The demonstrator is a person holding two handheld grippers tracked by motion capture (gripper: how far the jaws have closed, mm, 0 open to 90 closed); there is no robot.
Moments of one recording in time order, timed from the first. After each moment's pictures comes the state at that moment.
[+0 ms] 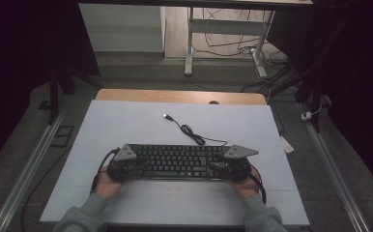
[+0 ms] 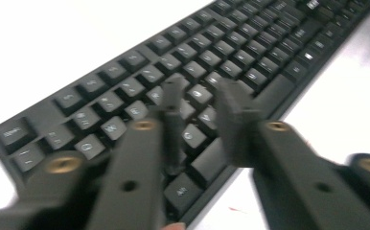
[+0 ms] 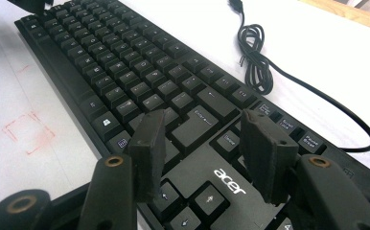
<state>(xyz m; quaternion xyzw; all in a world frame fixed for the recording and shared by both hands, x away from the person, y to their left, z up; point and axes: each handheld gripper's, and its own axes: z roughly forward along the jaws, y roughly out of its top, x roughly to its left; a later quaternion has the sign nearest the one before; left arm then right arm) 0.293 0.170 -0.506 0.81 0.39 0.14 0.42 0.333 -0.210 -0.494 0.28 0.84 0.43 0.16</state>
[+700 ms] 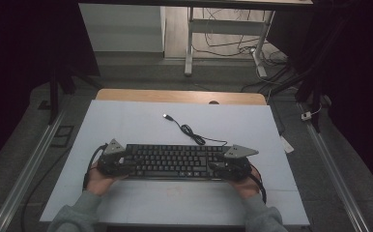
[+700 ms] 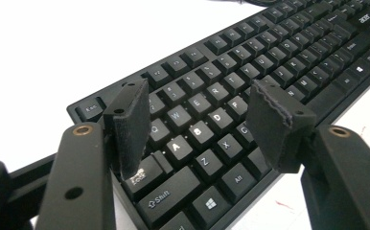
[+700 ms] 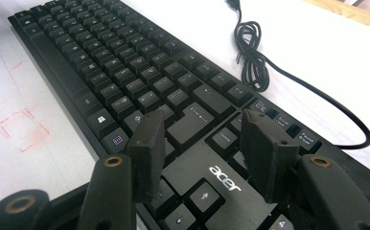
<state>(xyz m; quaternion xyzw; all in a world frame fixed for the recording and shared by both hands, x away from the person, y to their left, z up) 0.300 0.196 -0.504 0.79 0.43 0.16 0.41 0.334 -0.211 -0.495 0.28 0.84 0.43 0.17</state>
